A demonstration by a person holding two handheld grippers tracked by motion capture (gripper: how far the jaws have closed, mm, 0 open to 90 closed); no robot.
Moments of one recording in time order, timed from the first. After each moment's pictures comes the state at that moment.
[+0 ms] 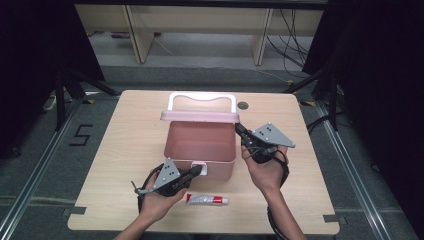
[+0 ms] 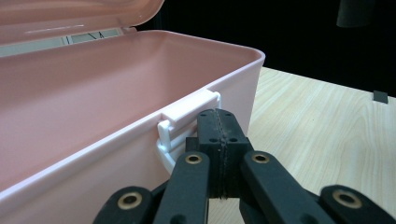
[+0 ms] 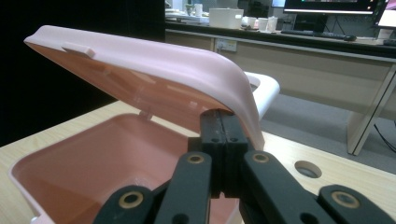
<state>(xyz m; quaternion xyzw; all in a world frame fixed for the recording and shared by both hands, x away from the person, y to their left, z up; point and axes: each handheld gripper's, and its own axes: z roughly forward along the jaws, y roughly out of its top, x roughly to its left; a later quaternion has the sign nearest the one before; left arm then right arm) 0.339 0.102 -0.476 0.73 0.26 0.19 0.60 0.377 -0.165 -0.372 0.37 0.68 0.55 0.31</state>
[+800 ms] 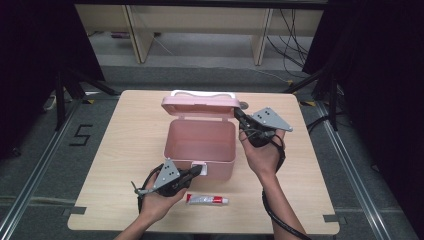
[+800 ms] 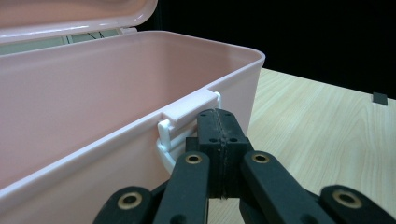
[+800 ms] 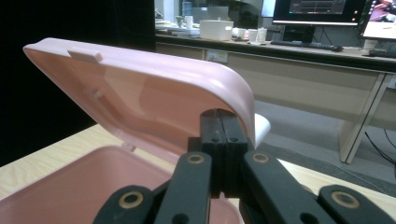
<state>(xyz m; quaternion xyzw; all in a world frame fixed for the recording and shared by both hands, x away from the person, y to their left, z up) 0.339 0.102 -0.477 0.73 0.26 0.19 0.60 0.407 -0.157 -0.353 0.38 0.66 0.56 0.33</state>
